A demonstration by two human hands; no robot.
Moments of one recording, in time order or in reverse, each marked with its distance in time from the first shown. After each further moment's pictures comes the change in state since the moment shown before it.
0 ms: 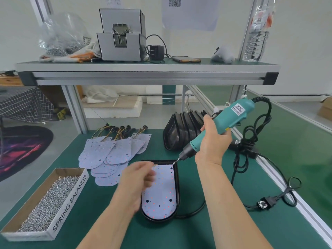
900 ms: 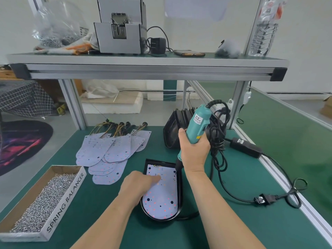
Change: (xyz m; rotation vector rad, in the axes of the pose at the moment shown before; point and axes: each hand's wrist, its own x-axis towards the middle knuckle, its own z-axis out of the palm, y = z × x) left_hand 0.061 -0.045 -0.008 0.906 0.155 -0.139; right_hand -0.004 0.074 -0.009 -0.422 -0.200 -0.255
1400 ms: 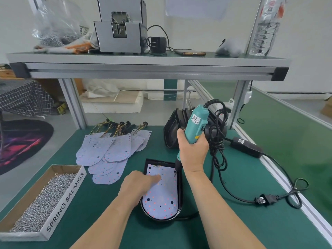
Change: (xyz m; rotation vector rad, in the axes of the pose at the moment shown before) left_hand 0.002 -0.002 0.000 -0.004 -0.013 0.011; right_hand 0.000 0.005 0.003 -0.025 -0.026 0.005
